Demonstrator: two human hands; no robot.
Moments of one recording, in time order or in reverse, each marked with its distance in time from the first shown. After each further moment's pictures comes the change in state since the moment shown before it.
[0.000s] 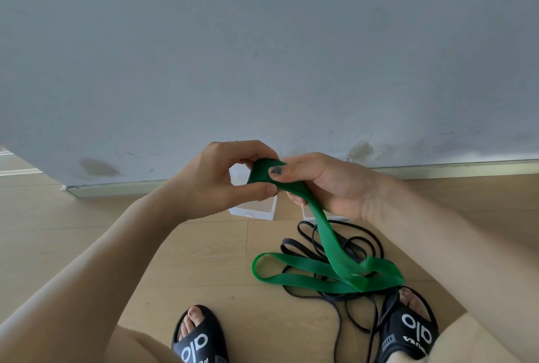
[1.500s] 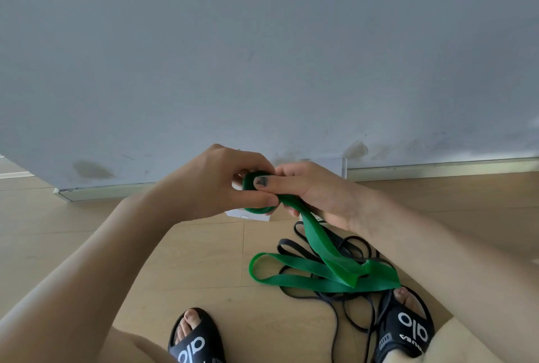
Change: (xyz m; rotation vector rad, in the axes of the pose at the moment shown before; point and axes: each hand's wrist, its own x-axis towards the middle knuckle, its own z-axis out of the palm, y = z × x) left_hand 0.003 0.005 0.000 0.142 -0.093 -0.106; right_hand 0.001 0.012 0.012 -0.144 0.172 0.024
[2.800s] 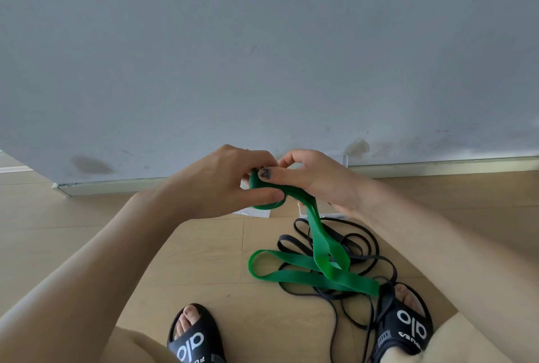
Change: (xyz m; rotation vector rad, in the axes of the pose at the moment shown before) left_hand 0.007 -0.003 0.008 0.099 -0.041 0.039; right_hand 0.012 0.004 -0.012 -0.204 0.165 -0.002
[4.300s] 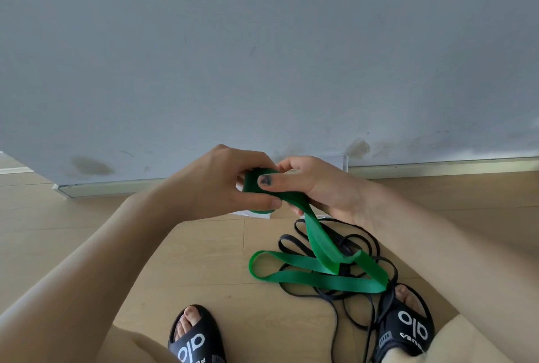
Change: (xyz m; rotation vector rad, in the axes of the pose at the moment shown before) left_hand -0.006 0.003 -0.004 -0.098 0.015 -0.042; right_hand -0.006 -0.001 0.005 0.193 -0.160 0.034
